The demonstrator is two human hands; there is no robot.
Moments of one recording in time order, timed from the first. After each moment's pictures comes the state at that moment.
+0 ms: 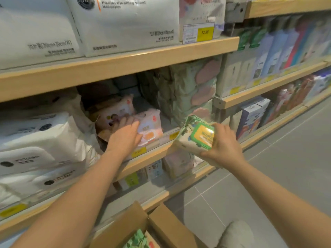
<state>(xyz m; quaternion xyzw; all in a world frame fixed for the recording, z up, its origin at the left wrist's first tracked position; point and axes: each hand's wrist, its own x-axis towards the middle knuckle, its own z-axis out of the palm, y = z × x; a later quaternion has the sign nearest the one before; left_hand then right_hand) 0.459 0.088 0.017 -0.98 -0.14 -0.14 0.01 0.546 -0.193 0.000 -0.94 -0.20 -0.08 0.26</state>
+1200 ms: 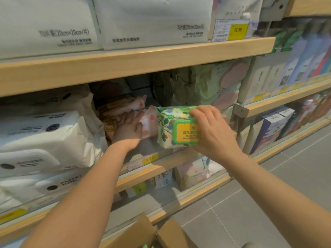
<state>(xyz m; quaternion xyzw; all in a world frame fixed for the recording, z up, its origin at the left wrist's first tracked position) 0.489 0.149 0.004 -0.96 -0.23 -0.13 -0.10 0.559 -0.112 0.038 -0.81 -0.47 -0.32 0.15</state>
